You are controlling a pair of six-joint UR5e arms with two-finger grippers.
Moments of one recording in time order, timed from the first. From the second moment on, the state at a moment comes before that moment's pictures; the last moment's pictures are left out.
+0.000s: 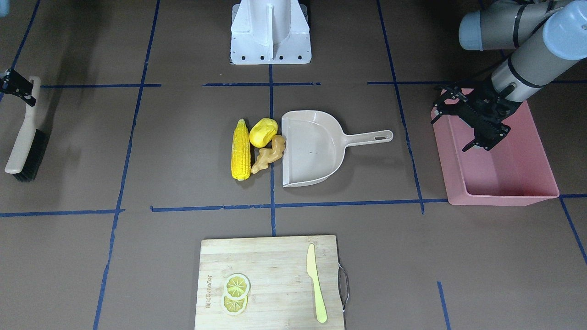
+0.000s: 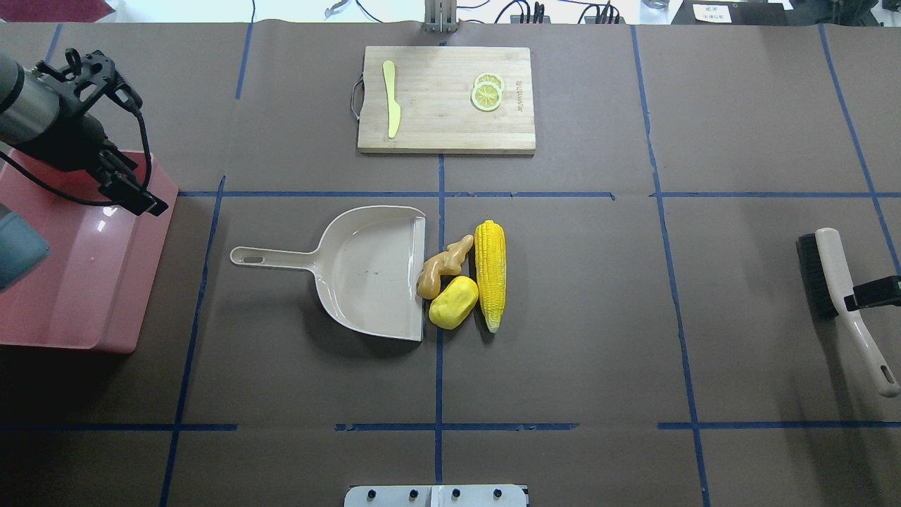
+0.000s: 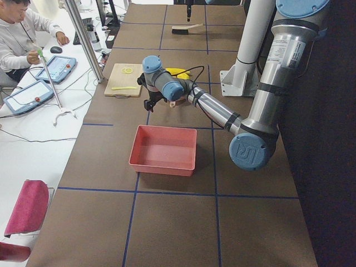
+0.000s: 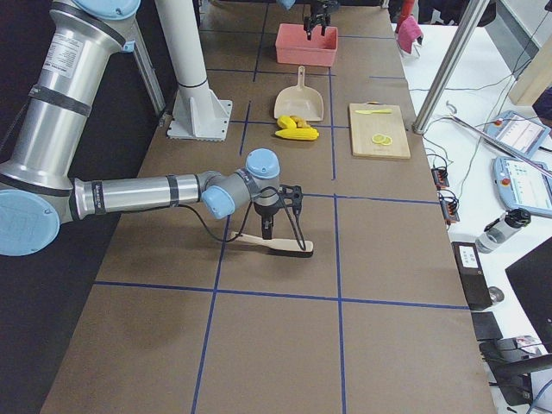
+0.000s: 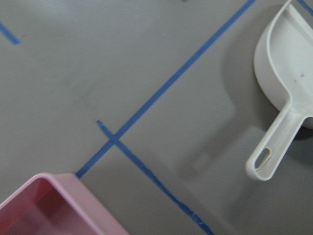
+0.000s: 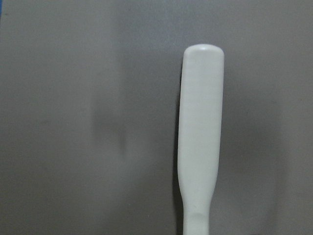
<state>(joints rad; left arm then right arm) -1.01 -1.82 -1.87 -1.70 -2.30 -0.01 1.02 -1.94 1.98 -1.09 2.21 0.71</state>
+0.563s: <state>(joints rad) -0.96 -1.85 -1.87 -1.70 -2.27 -0.04 0.91 -1.99 1.87 -0.89 2.15 0.81</state>
